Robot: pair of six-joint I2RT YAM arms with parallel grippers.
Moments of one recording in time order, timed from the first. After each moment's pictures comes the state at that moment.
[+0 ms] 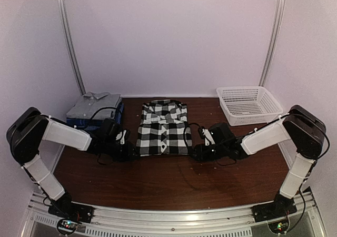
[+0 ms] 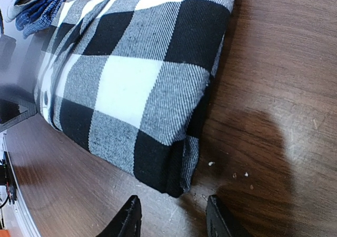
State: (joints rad) left arm -0.58 1.63 0.68 0.05 0.32 -0.69; right arm 0.73 1.74 0.75 0.23 -0.19 0.60
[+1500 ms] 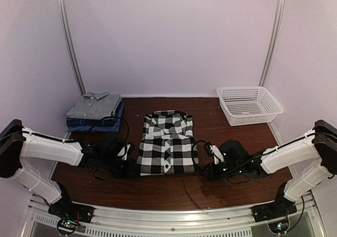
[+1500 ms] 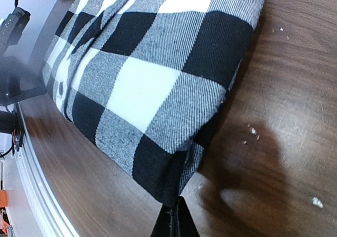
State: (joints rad) left arm -0.84 1.42 0.59 -0.12 0.22 -0.80; right arm 0.89 1.45 0.45 0.25 -0.15 0.66
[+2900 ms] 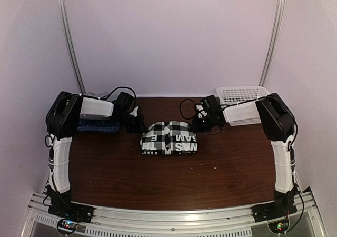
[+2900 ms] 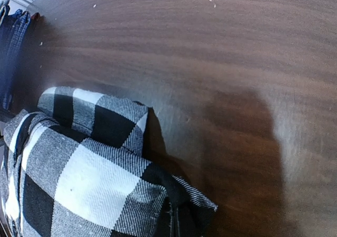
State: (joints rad) left arm -0.41 2.22 1.55 -0.33 0.49 -0.53; right arm 0.51 2.20 1.49 -0.13 -0.23 0.45
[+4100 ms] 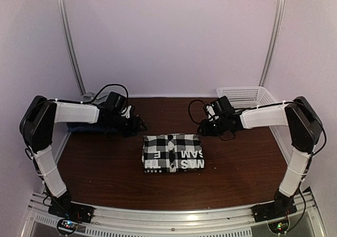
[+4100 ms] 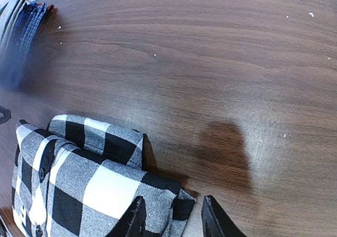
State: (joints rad) left arm -0.48 1.83 1.15 -0.22 0.40 -0.60; right arm 0.55 1.82 1.12 -0.12 -0.11 0.45
